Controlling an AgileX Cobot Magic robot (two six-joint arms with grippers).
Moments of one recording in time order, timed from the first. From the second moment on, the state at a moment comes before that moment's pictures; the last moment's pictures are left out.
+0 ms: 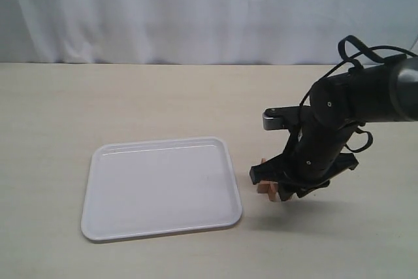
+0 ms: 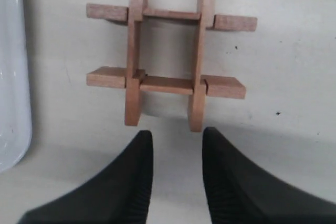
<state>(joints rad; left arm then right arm) -0.12 0.00 0.00 0.09 0.25 -0.08 0.34 1.88 -1.07 -0.02 0.72 0.22</state>
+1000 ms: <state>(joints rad) -0.12 0.00 0.00 0.09 0.25 -0.08 0.34 1.94 -1.07 -0.02 0.64 0.28</state>
